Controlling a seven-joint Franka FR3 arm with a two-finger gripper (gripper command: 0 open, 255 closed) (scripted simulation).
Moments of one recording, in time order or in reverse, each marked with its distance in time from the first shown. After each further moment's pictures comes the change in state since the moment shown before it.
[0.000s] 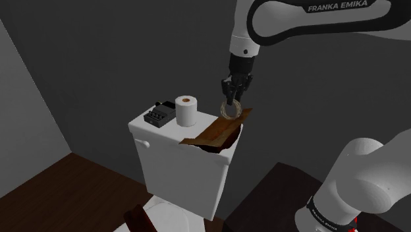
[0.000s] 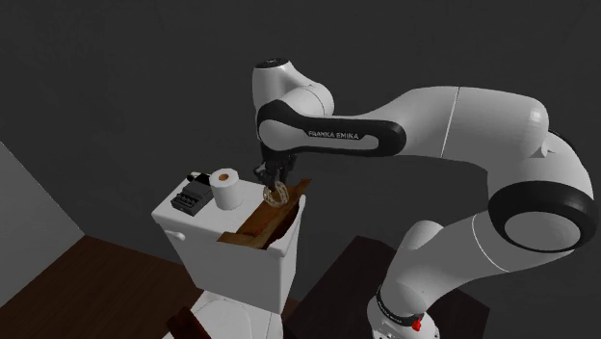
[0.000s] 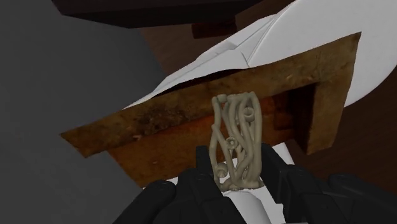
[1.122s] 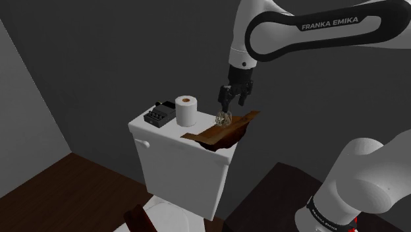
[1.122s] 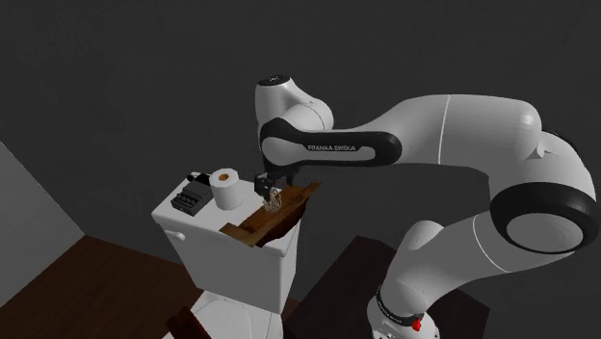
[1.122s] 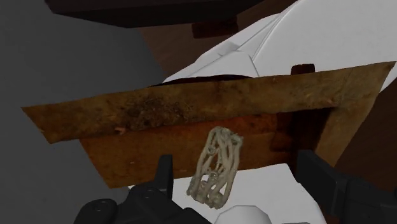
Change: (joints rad) arm 0.001 -0.008 0.001 -0.094 0.002 0.087 -0.002
